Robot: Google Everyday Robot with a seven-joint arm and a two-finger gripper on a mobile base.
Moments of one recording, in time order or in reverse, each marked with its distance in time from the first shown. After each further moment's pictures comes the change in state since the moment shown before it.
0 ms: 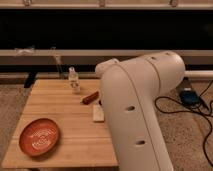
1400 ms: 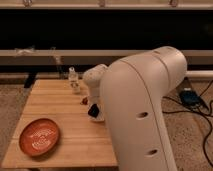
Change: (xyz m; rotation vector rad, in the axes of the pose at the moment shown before) arm 0.084 0.017 0.003 0.012 0.085 -0.181
